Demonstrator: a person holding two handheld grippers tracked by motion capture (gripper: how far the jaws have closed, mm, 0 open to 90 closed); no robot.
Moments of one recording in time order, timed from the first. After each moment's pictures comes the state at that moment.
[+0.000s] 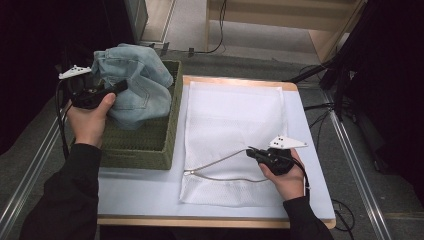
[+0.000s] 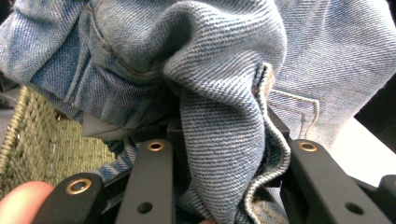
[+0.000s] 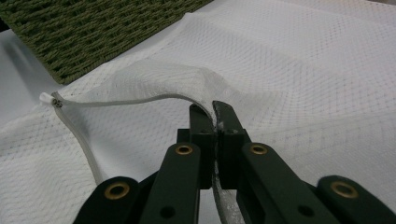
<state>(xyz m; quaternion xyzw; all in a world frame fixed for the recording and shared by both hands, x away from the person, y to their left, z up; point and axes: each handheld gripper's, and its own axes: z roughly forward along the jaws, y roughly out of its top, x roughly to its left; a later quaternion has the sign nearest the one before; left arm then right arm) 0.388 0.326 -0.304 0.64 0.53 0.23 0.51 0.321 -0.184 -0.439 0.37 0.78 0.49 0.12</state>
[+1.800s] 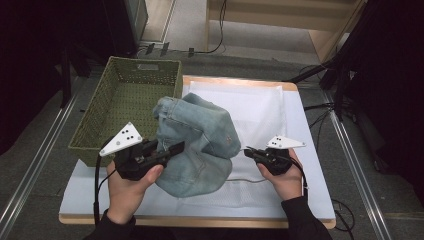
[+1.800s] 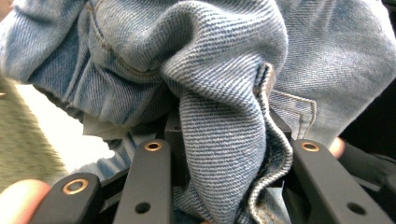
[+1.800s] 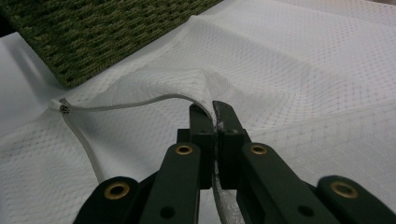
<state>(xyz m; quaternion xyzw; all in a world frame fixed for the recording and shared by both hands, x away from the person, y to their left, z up) 0.237 0.187 -0.314 0.72 0.37 0.11 0.57 0.320 -0.178 -0.437 0.37 0.78 0.49 0.12</state>
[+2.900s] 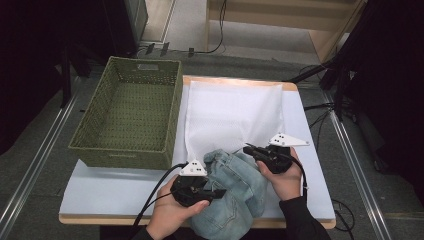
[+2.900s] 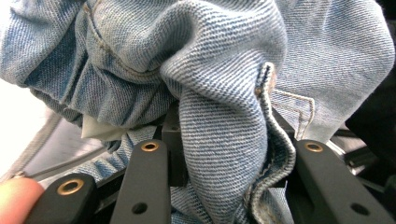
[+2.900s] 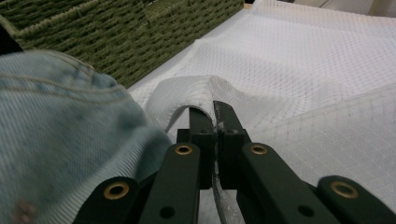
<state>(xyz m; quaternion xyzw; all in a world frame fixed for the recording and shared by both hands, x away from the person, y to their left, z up) 0.237 0.094 -0.411 0.84 0.32 -0.03 0.44 0.317 -0.175 -0.424 0.38 0.75 0.52 0.11</state>
